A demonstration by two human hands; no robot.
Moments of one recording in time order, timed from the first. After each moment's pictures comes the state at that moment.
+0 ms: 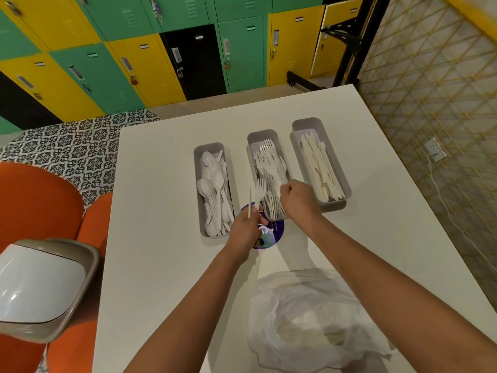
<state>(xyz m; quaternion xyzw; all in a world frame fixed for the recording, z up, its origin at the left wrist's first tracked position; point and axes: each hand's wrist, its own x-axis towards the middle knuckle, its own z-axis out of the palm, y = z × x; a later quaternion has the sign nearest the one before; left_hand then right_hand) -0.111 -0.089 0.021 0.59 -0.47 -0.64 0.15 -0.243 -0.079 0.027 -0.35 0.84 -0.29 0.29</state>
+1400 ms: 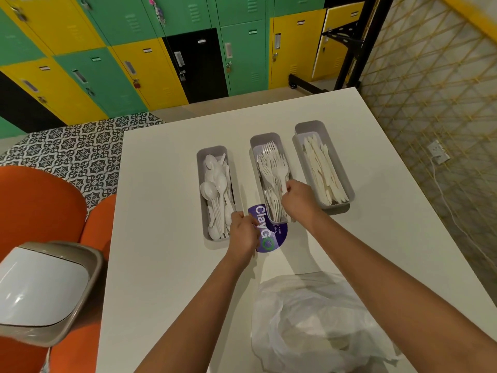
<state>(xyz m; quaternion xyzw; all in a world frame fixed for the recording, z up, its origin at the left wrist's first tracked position) -0.108 -0.091 0.024 0.63 -0.39 -0.64 0.21 -0.247 -0.089 0.033 -0.36 0.82 -0.26 0.36</state>
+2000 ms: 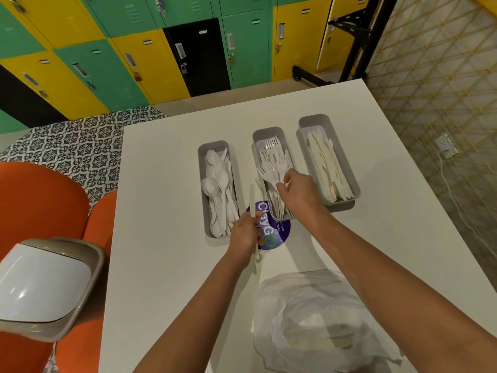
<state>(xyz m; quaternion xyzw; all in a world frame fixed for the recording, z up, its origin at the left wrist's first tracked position) -0.103 -0.092 0.017 0.61 -0.37 -0.67 0.18 -0.247 -0.095 0.022 -0.44 0.82 -0.27 0.26</state>
